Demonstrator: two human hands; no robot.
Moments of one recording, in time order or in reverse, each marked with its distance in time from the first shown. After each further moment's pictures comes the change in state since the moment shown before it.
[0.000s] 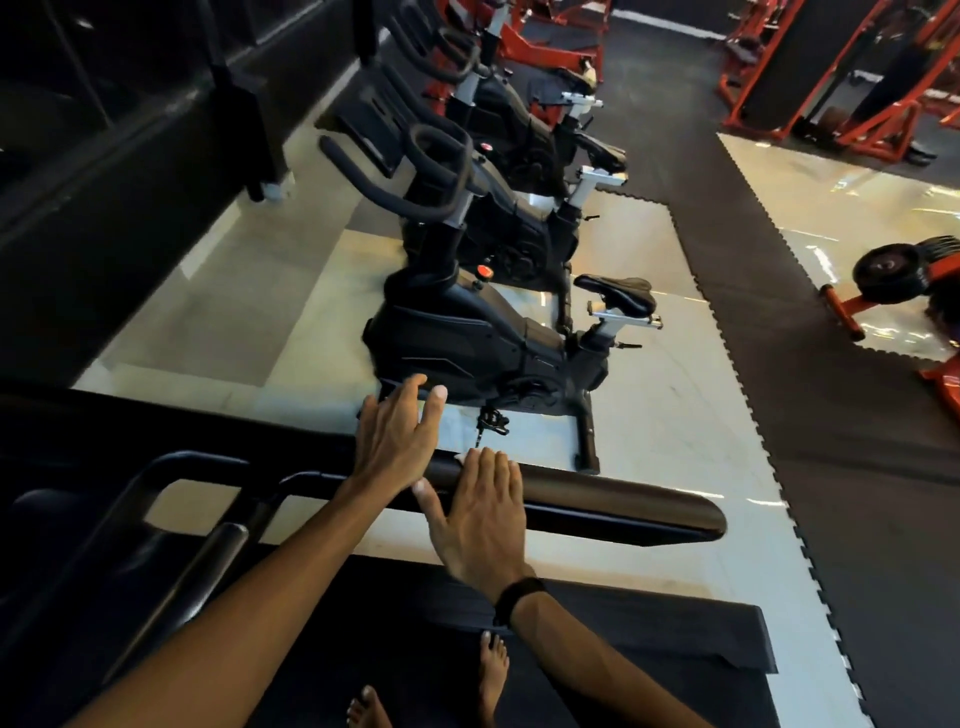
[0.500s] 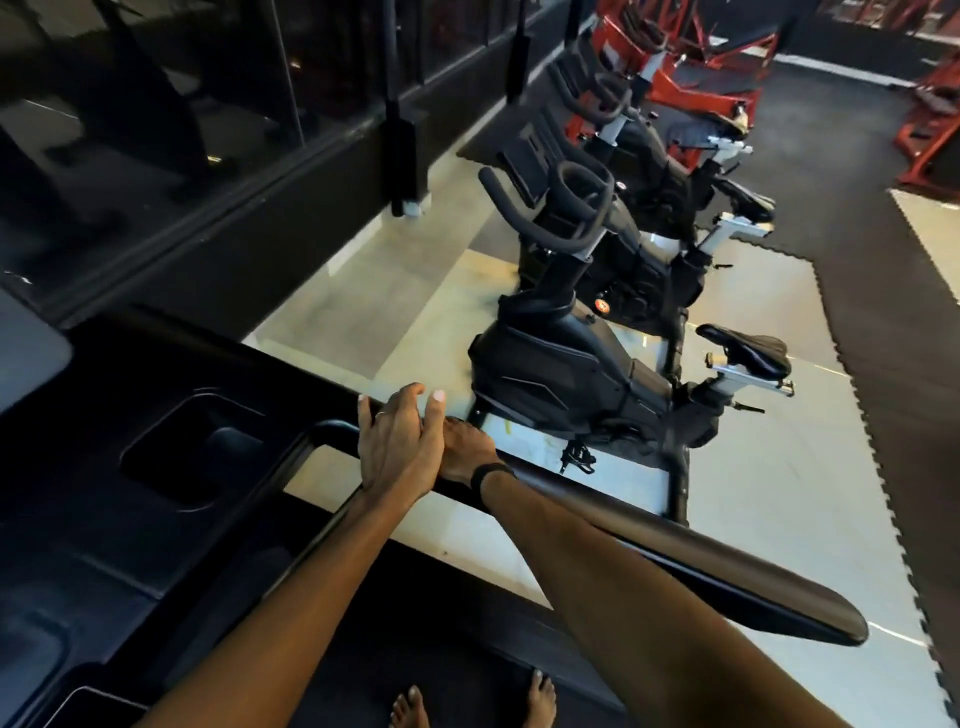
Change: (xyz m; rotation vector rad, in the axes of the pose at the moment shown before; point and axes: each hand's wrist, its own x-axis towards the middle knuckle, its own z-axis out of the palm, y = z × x) left_hand -0.035 -0.072 -0.074 0.073 0.329 -0.197; right_hand 0.095 -0.136 0.001 -0.007 -0.419 -0.441
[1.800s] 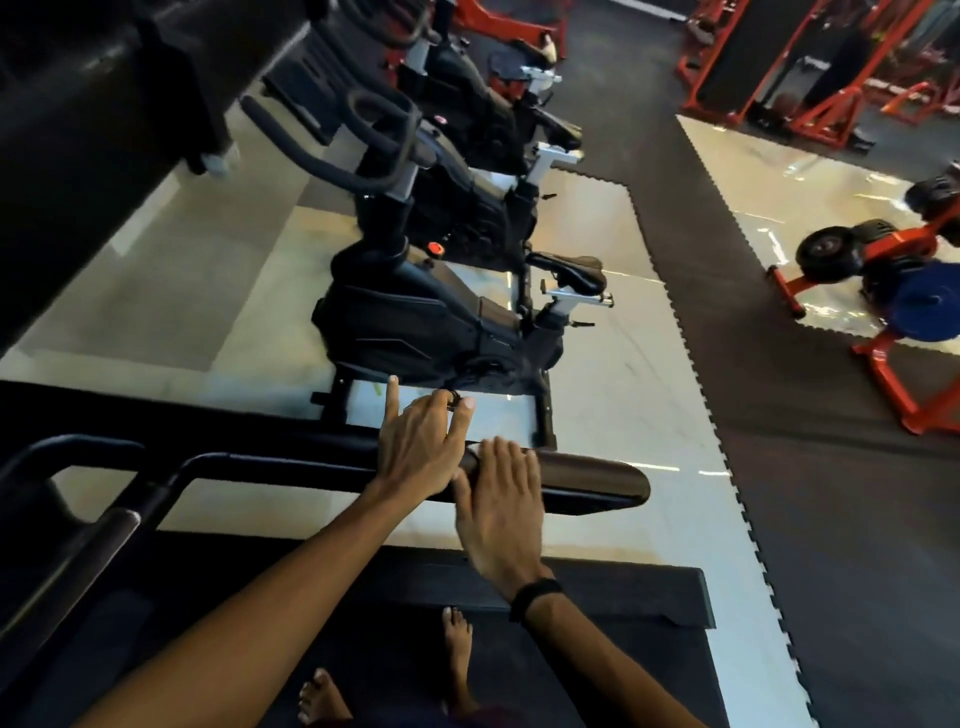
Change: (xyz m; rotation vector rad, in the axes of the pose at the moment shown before) left_hand -0.069 0.135 0.144 0.045 -0.274 0.456; right_hand -0.193 0.167 0.068 -0.052 0.681 0.437
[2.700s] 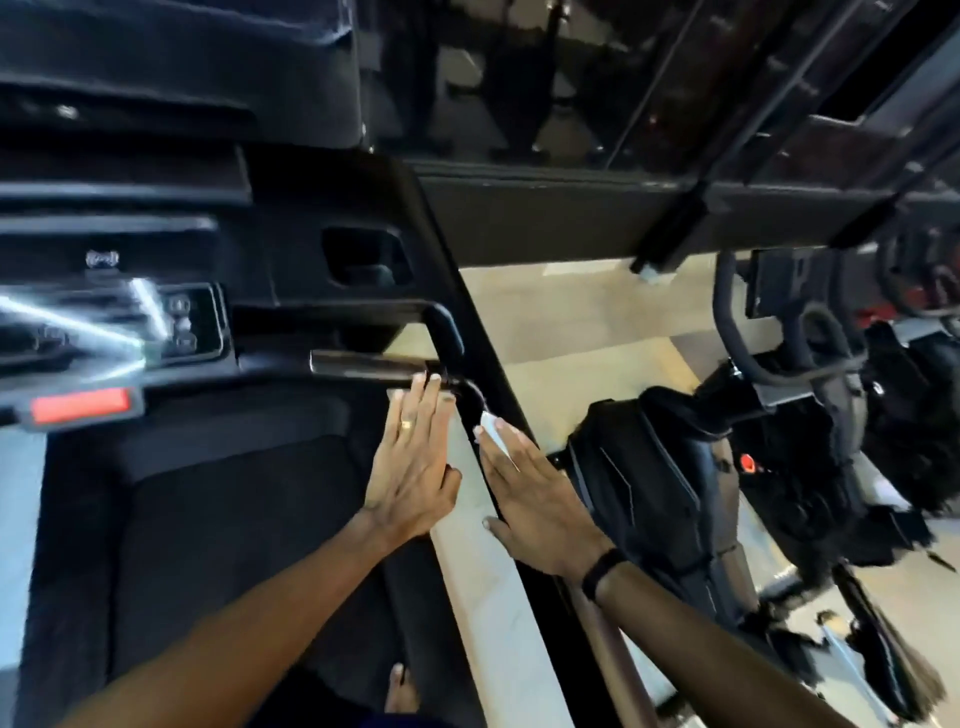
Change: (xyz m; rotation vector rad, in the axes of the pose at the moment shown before) left_hand -0.125 -0.066 -0.030 0.374 0.493 -0.757; right_hand 0.118 -0.087 -0.005 -0.357 -0.165 -1.773
